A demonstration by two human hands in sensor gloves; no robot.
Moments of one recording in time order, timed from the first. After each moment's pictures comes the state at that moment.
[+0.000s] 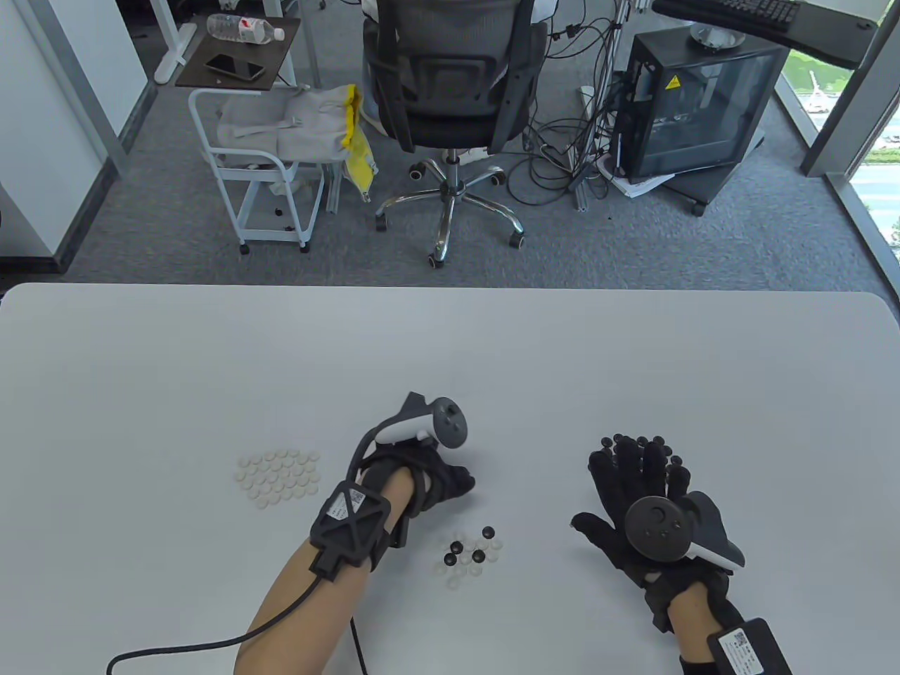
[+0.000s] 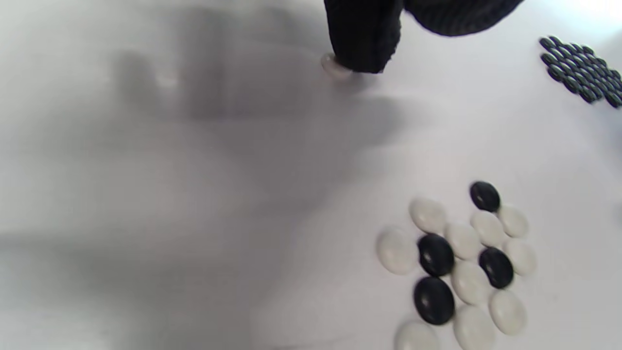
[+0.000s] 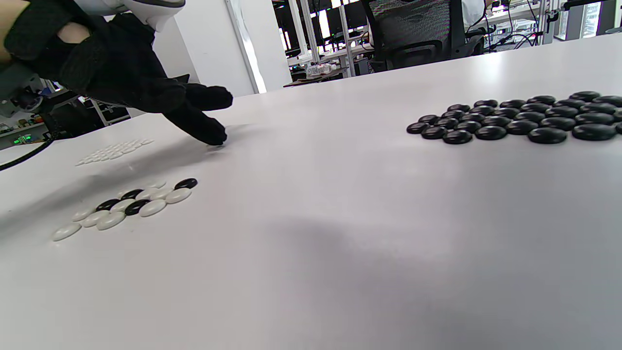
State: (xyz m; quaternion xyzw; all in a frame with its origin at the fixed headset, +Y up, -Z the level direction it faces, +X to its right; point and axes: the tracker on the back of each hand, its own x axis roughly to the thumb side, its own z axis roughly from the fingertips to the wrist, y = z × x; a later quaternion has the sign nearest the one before) left_hand -0.105 -0.767 -0.411 -0.42 -0.14 0.08 0.89; right_hand 0.226 -0.733 -0.276 0.23 0.07 0.96 0.14
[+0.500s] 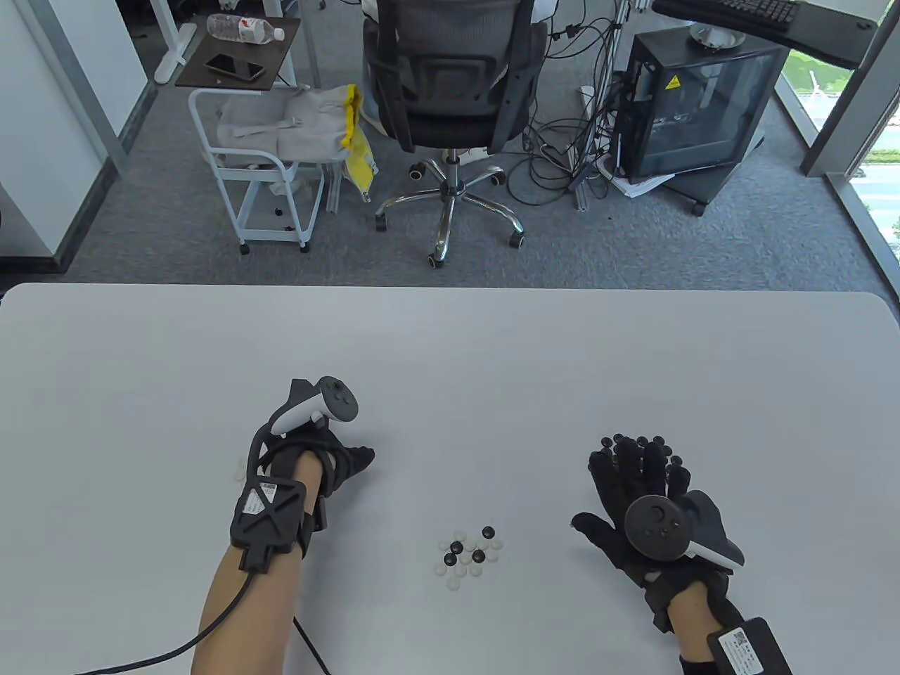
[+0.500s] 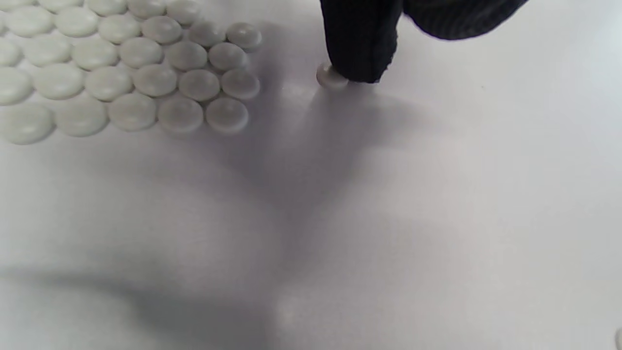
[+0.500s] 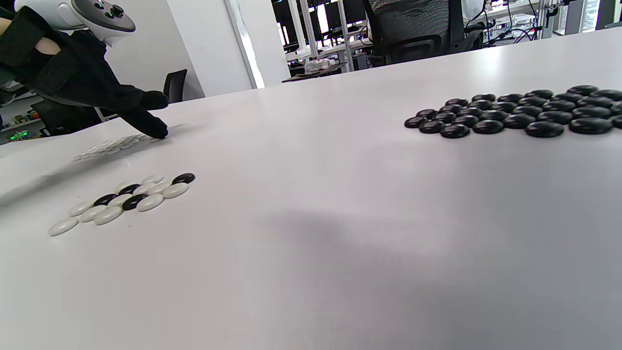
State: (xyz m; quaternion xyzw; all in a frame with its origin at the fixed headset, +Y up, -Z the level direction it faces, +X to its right) left_hand -0.220 -0.759 -0.413 -0.42 0.00 0.09 0.90; right_hand 0.225 -0.734 -0.277 0.22 0.08 0.96 0.13
